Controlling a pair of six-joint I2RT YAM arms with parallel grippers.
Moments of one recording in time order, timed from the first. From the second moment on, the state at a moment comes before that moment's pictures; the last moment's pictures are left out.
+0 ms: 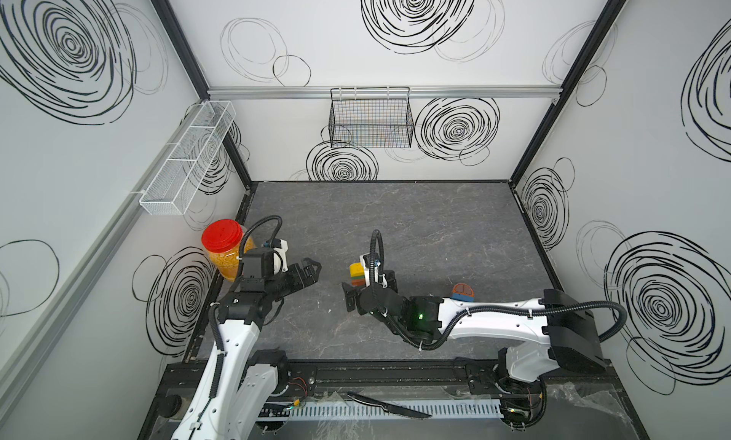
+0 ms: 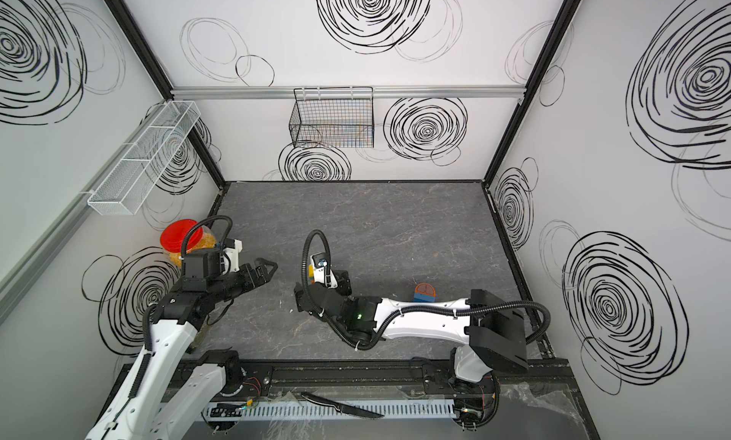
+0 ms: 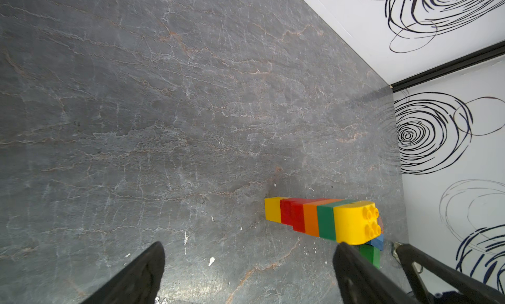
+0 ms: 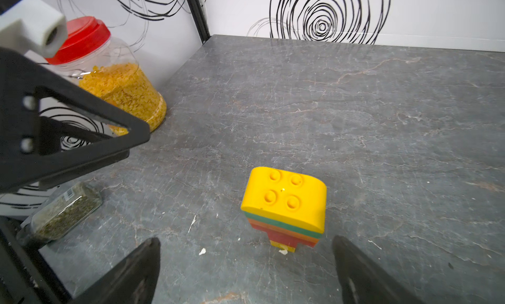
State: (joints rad) left arm 0.02 0.77 0.67 -0.69 0.39 -0.48; right arm 1.35 1.55 1.00 -0.03 0.66 0.60
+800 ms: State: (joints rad) left arm 0.00 0.76 0.67 -0.69 0.40 -0.48; right arm 1.29 1.65 0.94 0.14 0.68 0.58
